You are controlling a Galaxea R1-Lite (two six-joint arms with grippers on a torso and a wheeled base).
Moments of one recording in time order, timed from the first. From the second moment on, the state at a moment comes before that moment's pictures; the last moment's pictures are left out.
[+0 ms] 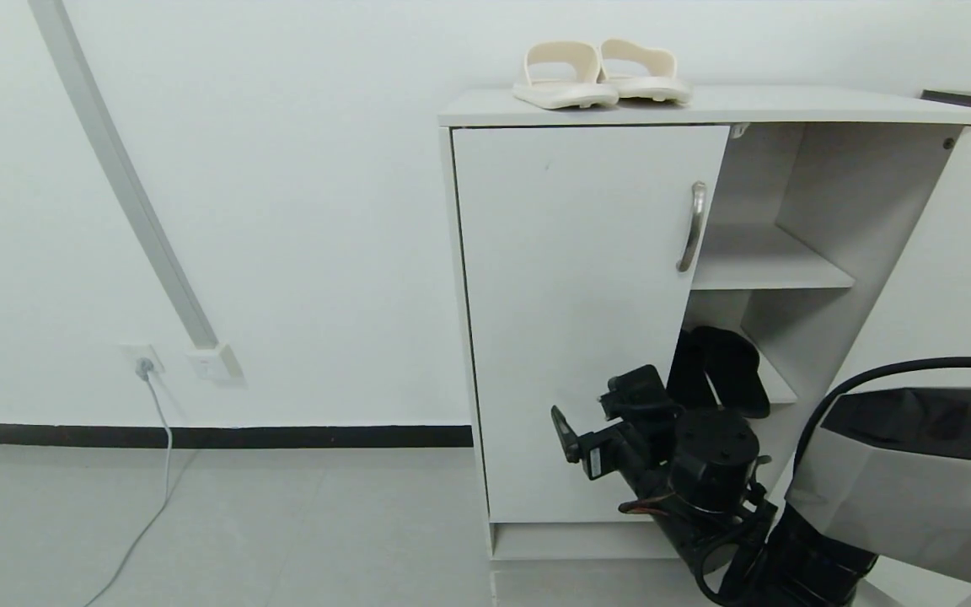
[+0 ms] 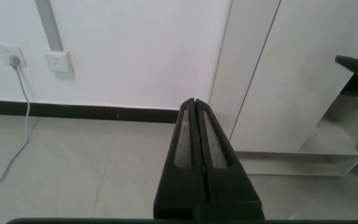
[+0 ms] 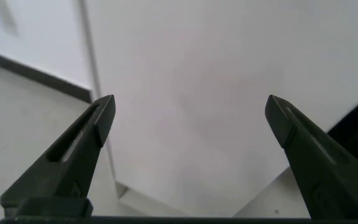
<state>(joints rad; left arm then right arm) 0.00 0.00 0.00 0.00 0.02 -0.09 0.75 2.22 -0.69 -1.57 -0.38 -0.13</state>
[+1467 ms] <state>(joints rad) 0.00 0.00 0.00 0.00 0.02 -0.09 0.75 2.23 -0.68 -1.57 -0.38 -0.13</state>
